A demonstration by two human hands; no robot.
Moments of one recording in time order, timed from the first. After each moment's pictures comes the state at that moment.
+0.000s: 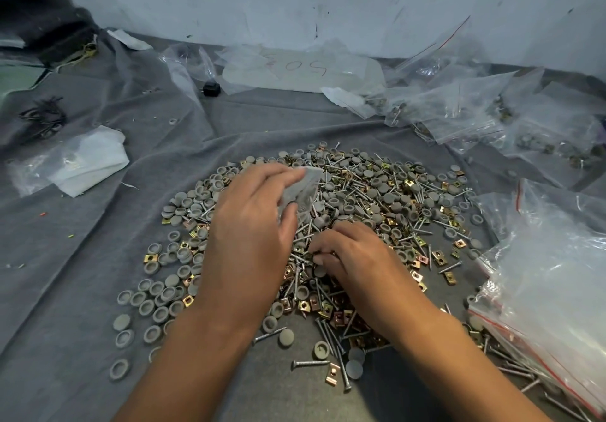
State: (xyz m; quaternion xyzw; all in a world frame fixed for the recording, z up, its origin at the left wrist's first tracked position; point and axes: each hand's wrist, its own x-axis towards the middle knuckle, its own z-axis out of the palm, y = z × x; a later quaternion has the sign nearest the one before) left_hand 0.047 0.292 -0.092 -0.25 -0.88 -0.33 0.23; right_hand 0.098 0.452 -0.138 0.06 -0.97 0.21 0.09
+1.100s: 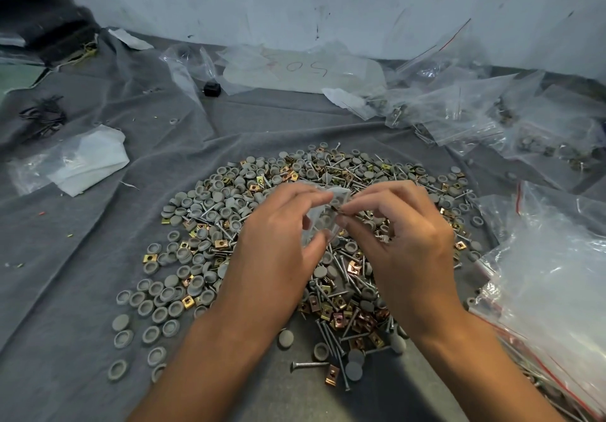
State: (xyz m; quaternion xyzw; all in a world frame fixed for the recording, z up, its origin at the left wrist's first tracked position) left_hand 0.056 0.302 -0.098 -0.29 -0.88 -0.36 0.13; right_hand 0.104 0.458 -0.105 0.02 -0.89 0.29 0.36
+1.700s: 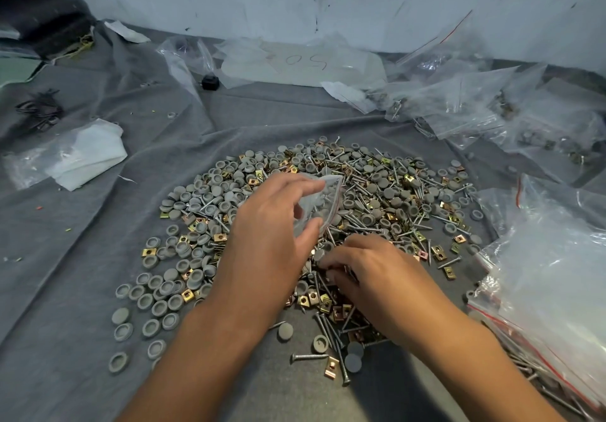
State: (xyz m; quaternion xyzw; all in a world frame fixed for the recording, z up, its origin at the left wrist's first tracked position) left_hand 0.054 0.299 -0.095 -0.27 -0.88 -0.36 0.13; right_hand 0.117 0.462 -0.131 0.06 -0.98 0.15 0.05
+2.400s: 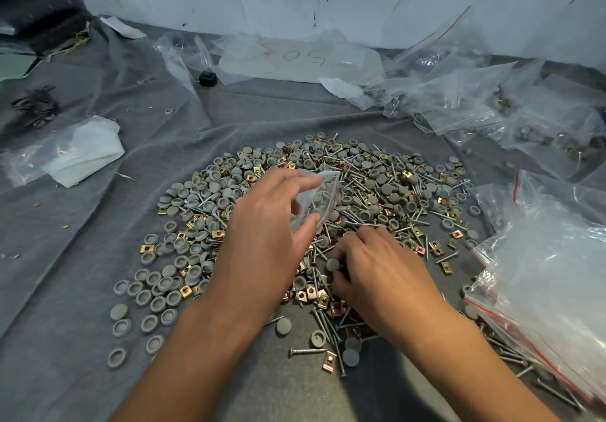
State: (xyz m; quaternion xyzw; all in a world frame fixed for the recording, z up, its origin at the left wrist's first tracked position) left_hand 0.054 0.299 -0.096 -0.27 -0.88 -0.36 0.13; right_hand 0.117 0.453 -0.135 -0.03 -1.00 0.08 0.02
